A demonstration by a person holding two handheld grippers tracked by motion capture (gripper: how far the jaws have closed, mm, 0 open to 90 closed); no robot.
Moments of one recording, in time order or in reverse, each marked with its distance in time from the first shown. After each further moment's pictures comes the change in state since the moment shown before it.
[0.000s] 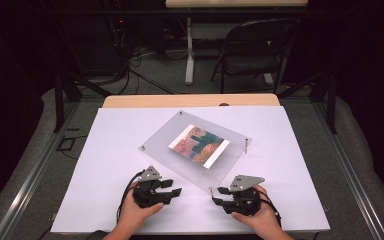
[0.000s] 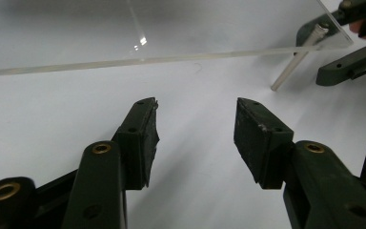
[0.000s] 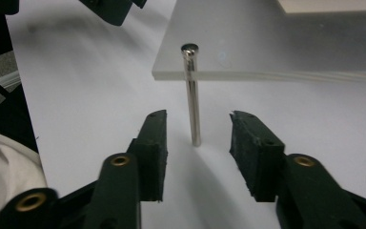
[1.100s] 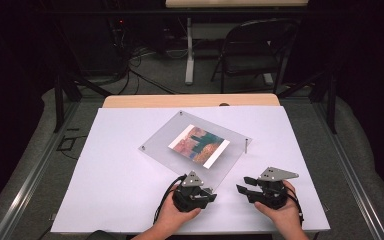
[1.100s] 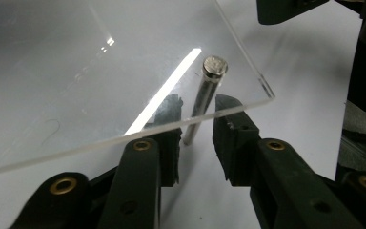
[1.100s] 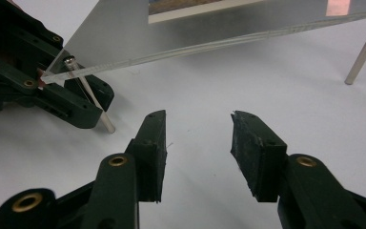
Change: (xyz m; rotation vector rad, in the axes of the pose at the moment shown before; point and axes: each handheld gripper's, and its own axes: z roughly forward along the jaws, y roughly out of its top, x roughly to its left) left arm -0.057 0.025 0.079 0.026 -0.113 0.062; right arm -0.041 -0.018 -0.047 -0.095 -0.160 0.169
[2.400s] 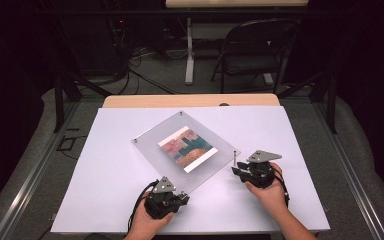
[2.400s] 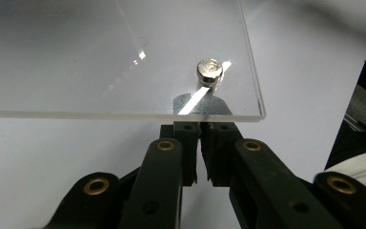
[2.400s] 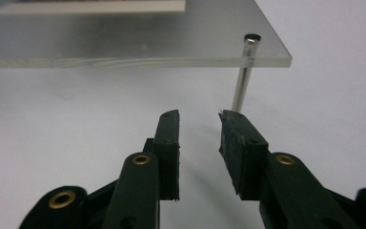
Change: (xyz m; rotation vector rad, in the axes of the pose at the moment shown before) left arm 0.017 -0.037 -0.065 0.028 0.099 -0.045; right arm -0.029 0.026 0.052 0.060 -0.085 -0.041
